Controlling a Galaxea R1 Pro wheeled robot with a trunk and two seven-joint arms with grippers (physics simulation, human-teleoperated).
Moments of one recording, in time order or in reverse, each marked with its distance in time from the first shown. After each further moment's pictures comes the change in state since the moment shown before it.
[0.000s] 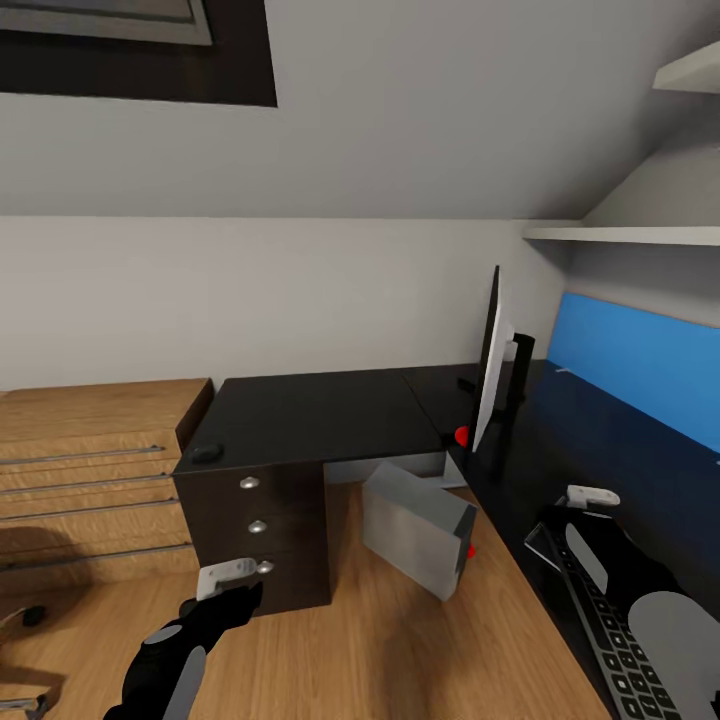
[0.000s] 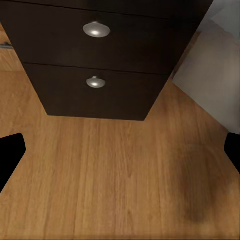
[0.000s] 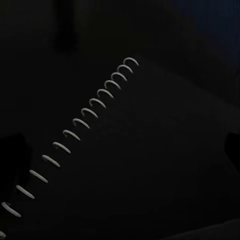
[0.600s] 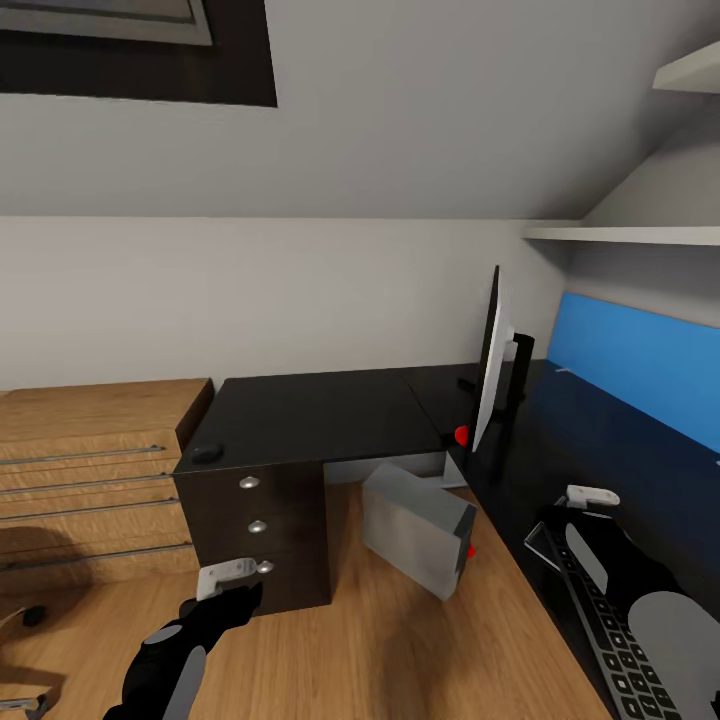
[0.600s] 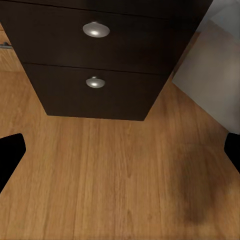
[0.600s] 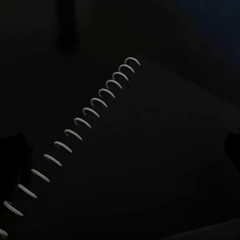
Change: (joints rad) left arm 0.000 0.000 0.000 -0.001 0.001 0.000 -0.001; right arm 0.000 0.000 0.000 -0.002 0.001 0.002 0.003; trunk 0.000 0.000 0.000
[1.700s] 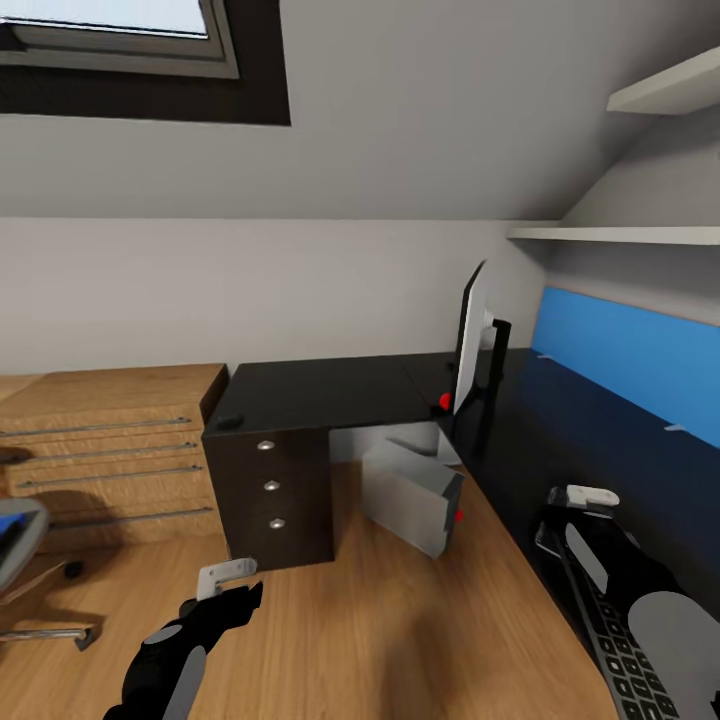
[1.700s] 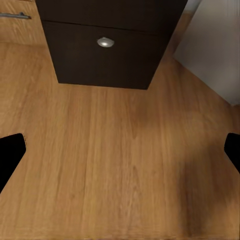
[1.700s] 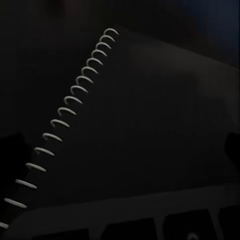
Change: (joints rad) left arm 0.000 0.000 0.000 0.000 0.000 0.002 0.000; right arm 0.000 0.000 0.000 0.000 -0.002 0.000 0.001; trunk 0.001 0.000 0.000
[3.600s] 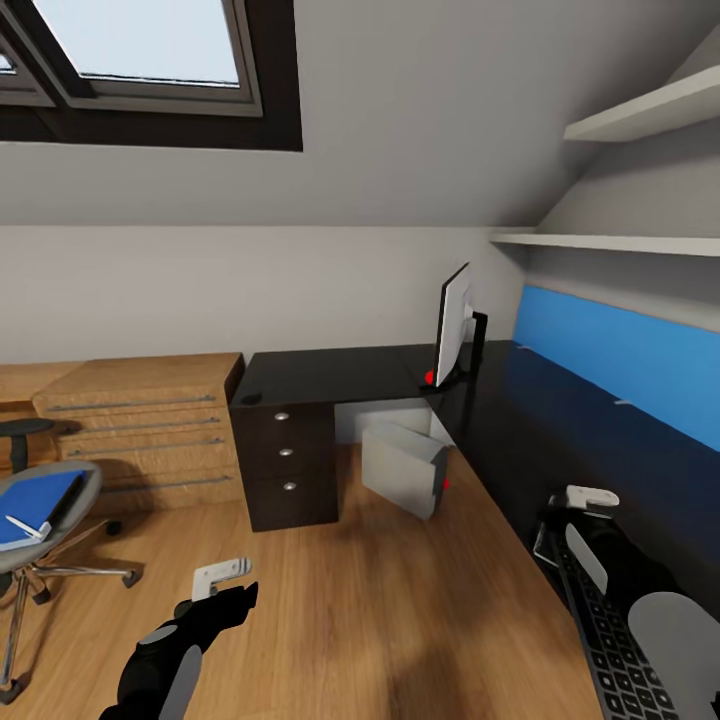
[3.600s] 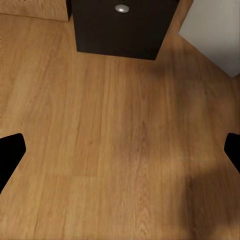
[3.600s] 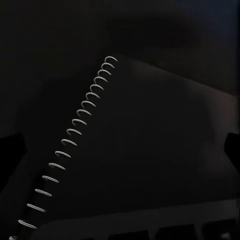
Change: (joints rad) left arm 0.000 0.001 0.021 0.000 0.001 0.001 0.004; right arm 0.001 0.000 0.001 0.000 -0.001 0.004 0.001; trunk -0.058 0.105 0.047
